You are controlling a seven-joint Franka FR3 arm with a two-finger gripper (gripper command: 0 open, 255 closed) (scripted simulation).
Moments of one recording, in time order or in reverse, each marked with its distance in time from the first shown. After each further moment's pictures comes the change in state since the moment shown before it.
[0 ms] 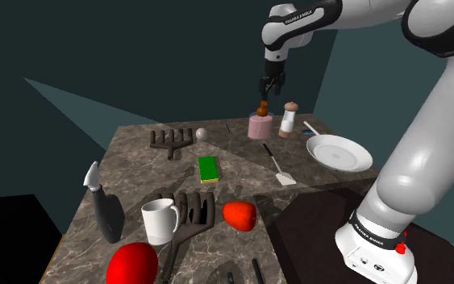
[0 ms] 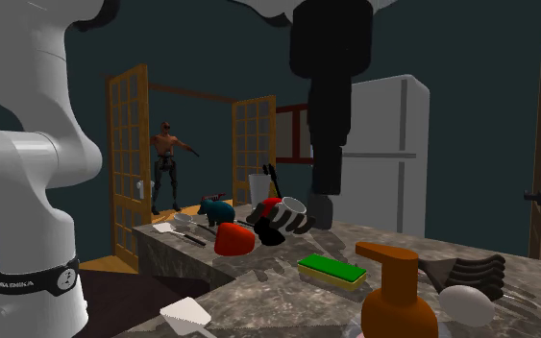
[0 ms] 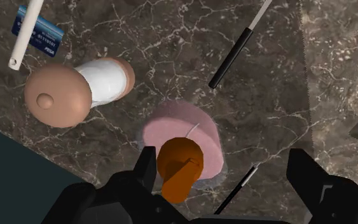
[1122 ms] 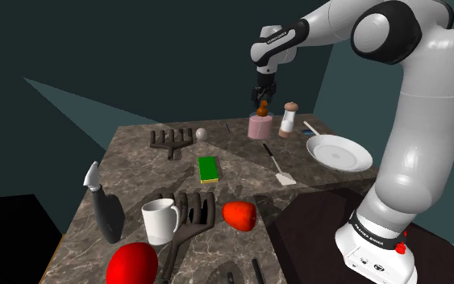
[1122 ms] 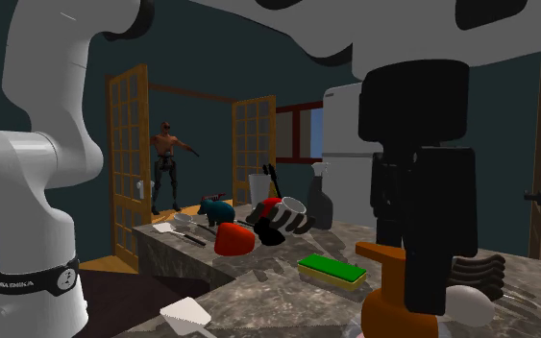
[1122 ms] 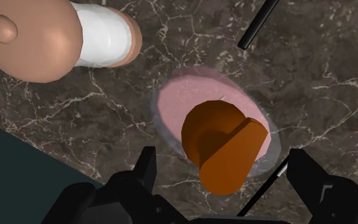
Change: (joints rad) arm -0.038 0.256 -0.015 0.148 0.074 0.110 -0.060
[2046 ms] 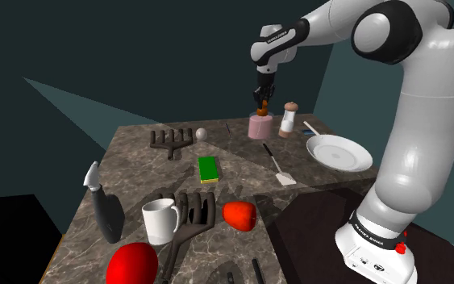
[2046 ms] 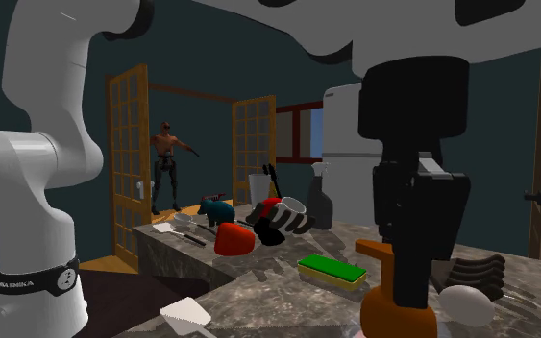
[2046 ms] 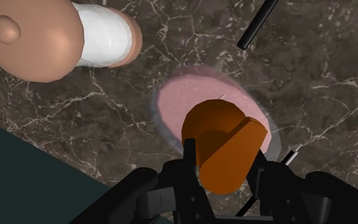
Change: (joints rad) arm 0.000 -0.003 0.000 0.002 -0.001 -0.005 0.001
